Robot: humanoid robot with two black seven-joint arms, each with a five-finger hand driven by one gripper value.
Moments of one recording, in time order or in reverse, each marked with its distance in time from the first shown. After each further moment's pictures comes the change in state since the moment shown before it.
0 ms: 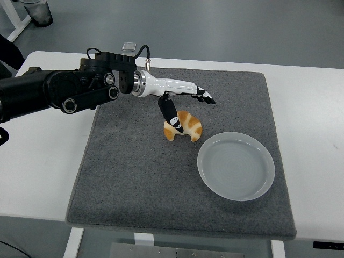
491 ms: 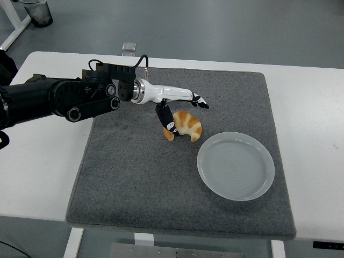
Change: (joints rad) left arm 0.011 -0.012 0.080 0.027 0.000 0.090 0.005; right arm 0.000 0.000 0.000 -0.001 0.000 0.000 0.000
